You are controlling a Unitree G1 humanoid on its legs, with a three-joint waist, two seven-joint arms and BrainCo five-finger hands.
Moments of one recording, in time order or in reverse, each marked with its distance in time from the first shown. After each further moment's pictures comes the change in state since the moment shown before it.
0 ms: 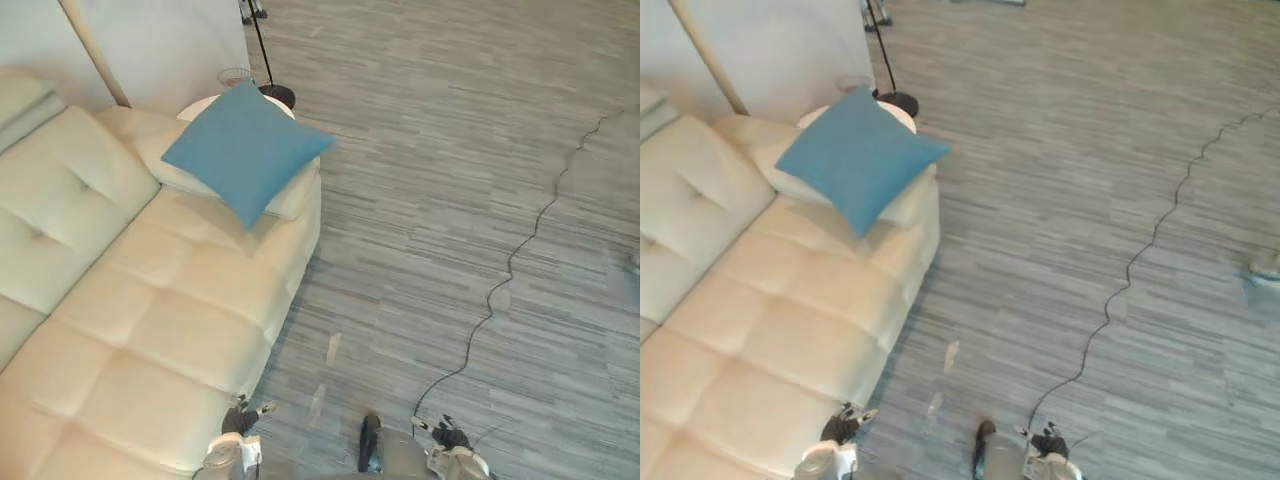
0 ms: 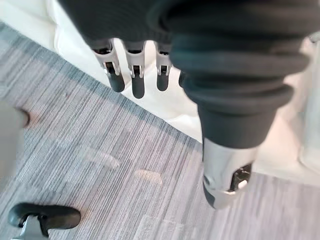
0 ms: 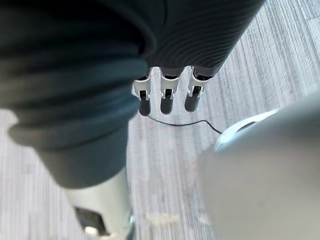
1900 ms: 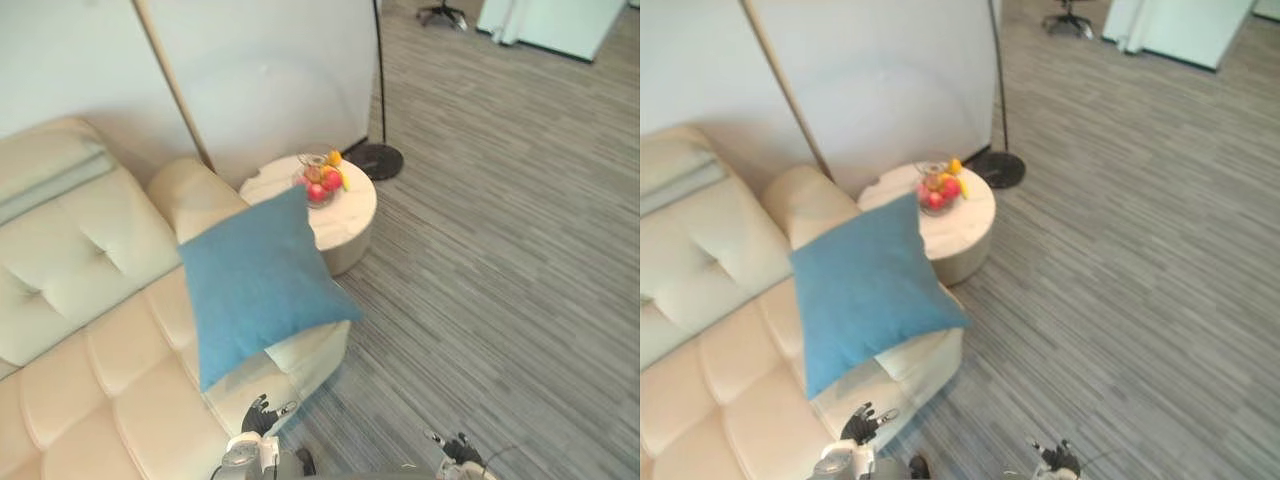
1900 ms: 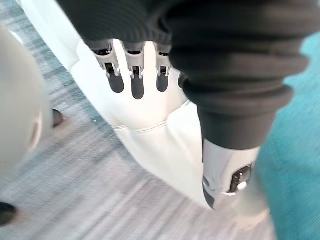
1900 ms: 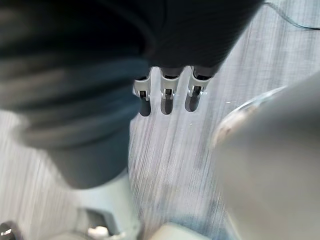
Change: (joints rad) left arm -0.023 0.004 -0.099 0.006 0.022 0.000 -0.024; right arm 0.105 0.063 -0.060 -0.049 0.060 -0.010 -0.005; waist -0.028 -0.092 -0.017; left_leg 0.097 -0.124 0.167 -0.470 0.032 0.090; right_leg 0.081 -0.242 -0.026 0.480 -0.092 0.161
